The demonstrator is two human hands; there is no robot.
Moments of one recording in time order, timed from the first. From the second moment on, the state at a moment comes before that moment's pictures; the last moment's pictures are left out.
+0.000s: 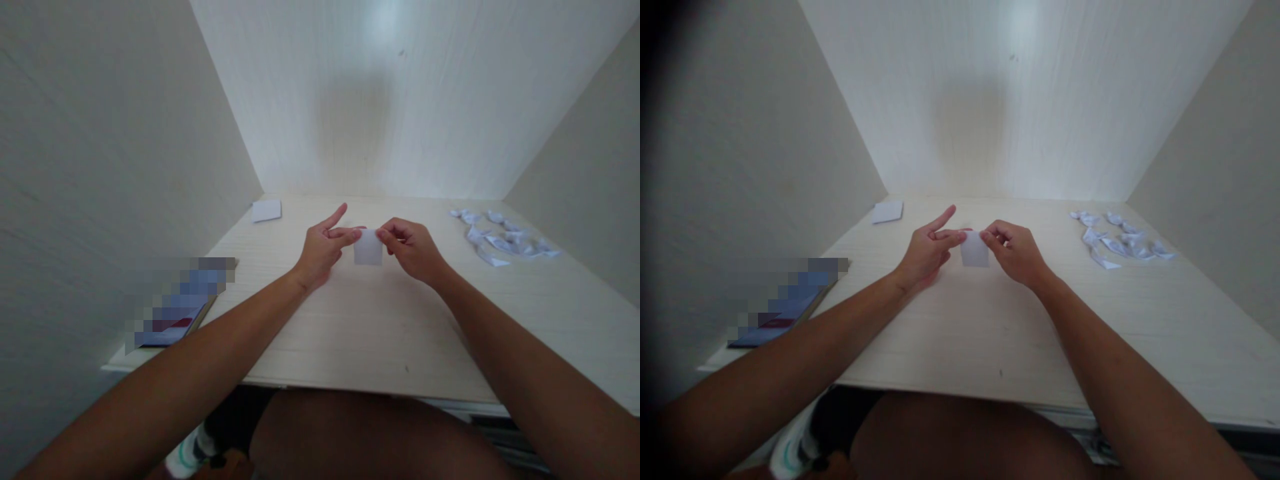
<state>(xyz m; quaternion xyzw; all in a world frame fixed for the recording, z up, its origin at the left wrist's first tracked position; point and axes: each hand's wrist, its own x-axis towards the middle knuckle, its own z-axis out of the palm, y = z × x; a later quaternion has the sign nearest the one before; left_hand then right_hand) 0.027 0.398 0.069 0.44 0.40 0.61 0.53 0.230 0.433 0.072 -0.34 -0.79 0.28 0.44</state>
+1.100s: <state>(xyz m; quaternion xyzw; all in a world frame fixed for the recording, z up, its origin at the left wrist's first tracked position) 0.029 0.396 0.045 0.84 0.52 0.16 -0.01 0.244 0.443 0.063 -0.49 -0.84 0.12 0.20</state>
